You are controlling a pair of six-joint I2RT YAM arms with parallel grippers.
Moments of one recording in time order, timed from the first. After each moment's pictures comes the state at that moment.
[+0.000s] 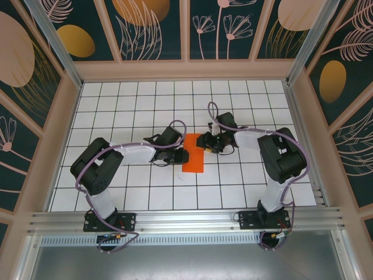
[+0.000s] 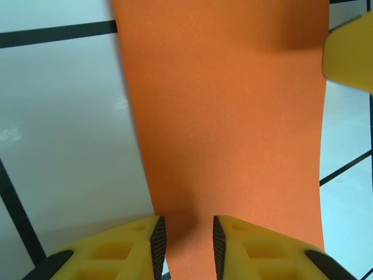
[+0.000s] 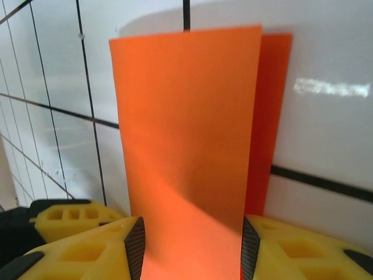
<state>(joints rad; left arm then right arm) -0.73 1.78 0.92 -0.17 0.26 -0.64 0.45 1.80 0.92 -0.14 -0.60 0.62</state>
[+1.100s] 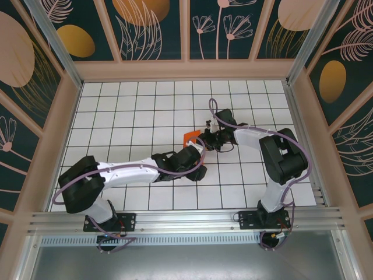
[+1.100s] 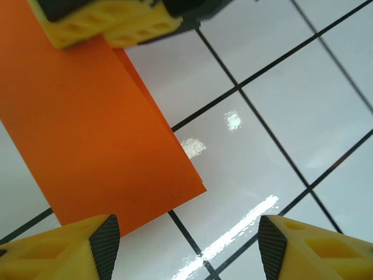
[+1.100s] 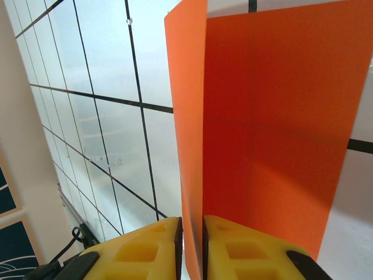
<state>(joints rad) -1.10 1.60 0.93 -0.25 -0.12 -0.53 0.45 1.79 0.98 -0.22 -0.69 0.69</state>
